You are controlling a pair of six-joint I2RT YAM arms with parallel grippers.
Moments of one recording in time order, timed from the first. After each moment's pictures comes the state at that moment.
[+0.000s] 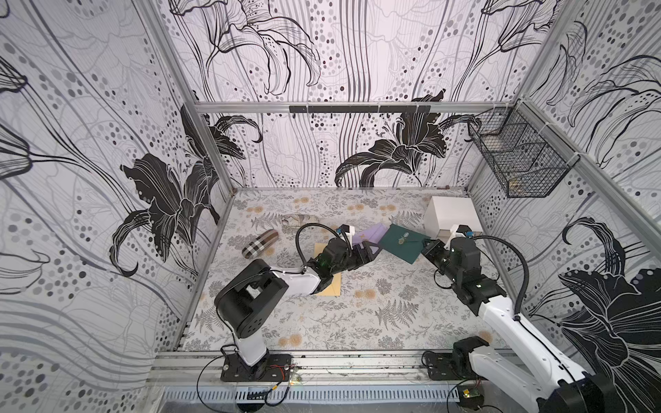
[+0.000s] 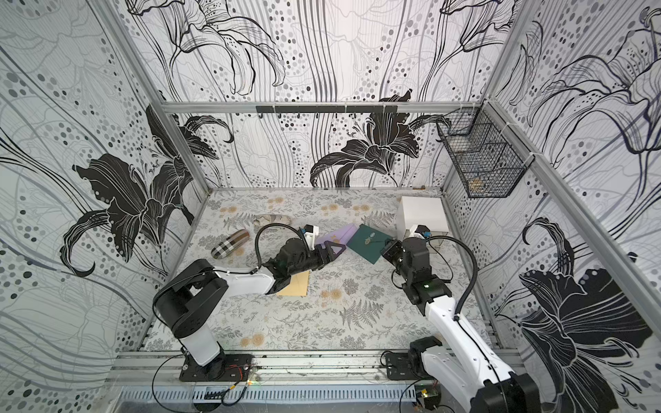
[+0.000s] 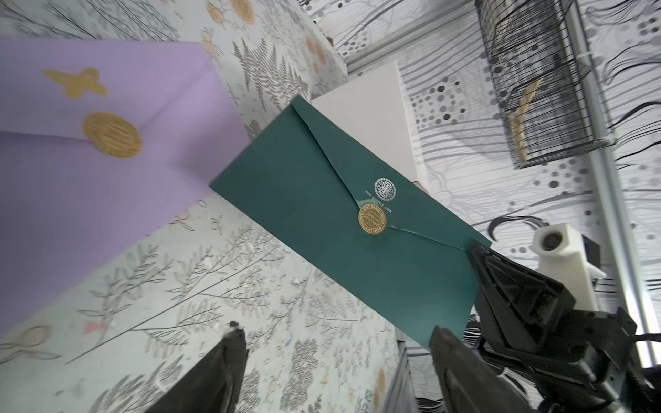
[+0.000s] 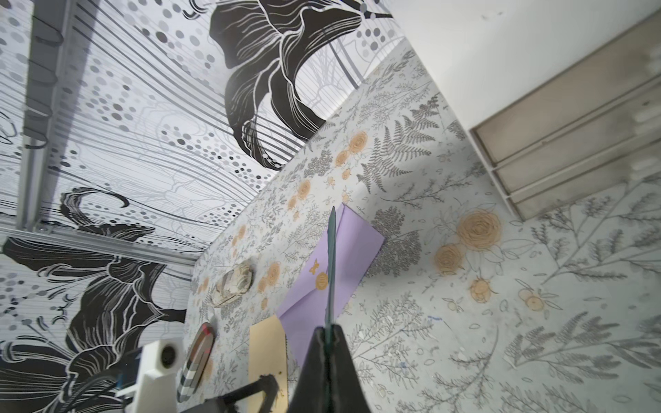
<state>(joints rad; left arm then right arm) -0.71 1.79 0.80 0.74 0.27 -1.16 0.28 0.92 0.59 -0.05 0.02 0.90</state>
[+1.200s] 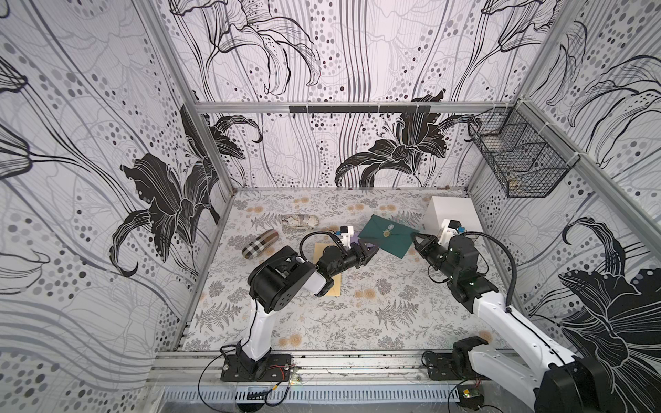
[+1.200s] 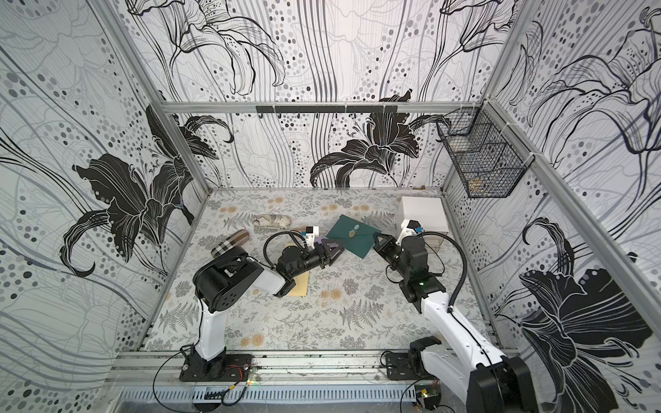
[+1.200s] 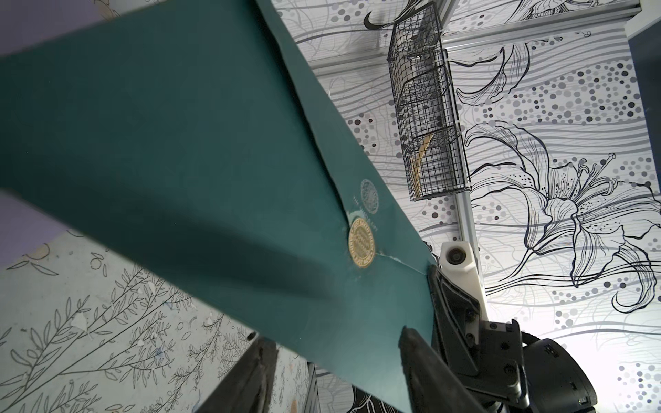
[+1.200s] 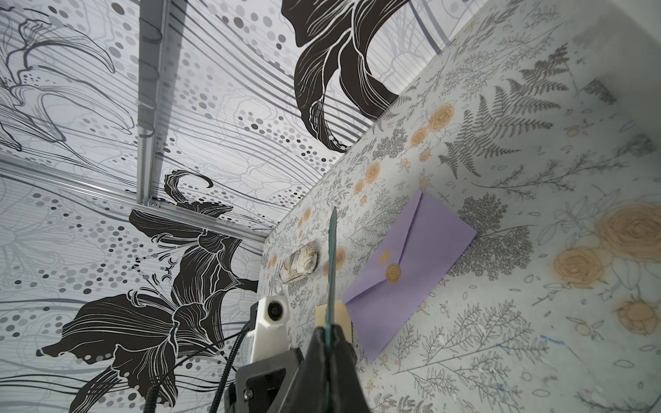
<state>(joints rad) -0.66 2.05 0.80 1.32 0.32 -1.44 0.29 0.99 0.54 0.19 -0.16 0.98</state>
